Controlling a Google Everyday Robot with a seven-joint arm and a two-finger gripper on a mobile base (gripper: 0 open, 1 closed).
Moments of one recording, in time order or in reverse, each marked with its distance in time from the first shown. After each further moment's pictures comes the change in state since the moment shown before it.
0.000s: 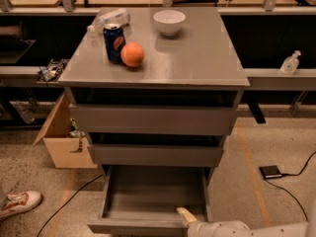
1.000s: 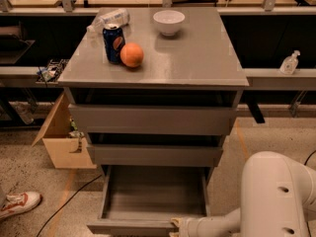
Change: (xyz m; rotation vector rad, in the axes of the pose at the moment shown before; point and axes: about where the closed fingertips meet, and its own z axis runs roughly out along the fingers) arm 0.032 -0.010 0.077 -0.018 0.066 0.127
